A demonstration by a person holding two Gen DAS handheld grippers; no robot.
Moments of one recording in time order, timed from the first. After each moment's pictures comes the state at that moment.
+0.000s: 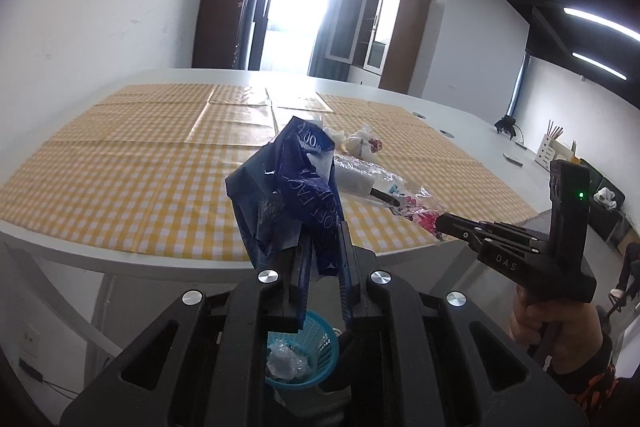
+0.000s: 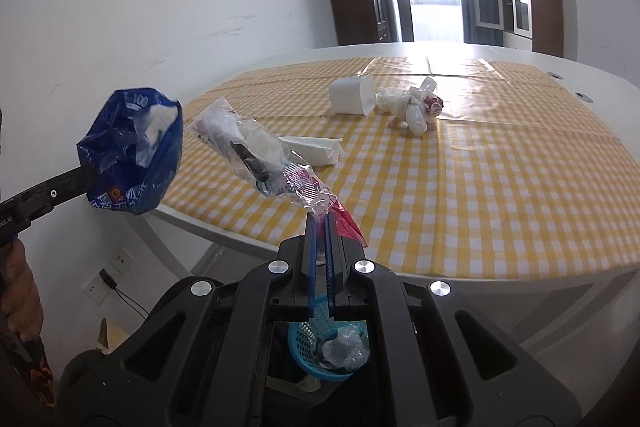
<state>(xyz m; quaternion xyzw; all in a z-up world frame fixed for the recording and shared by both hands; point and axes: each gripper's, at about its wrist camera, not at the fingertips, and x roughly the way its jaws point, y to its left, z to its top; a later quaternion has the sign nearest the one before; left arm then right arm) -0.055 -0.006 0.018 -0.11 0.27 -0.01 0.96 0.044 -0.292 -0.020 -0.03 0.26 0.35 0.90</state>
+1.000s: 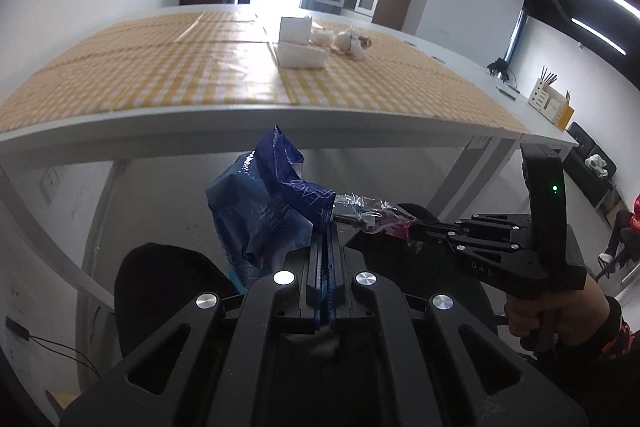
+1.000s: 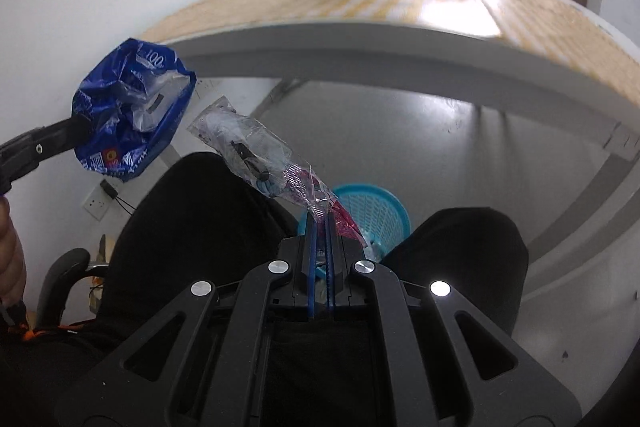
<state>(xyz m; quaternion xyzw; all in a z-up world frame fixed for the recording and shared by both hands) -0.089 -0.024 -0.084 -0.11 0.37 -0.05 0.92 0.001 -0.284 -0.148 -0.09 0.40 0.35 0.84</state>
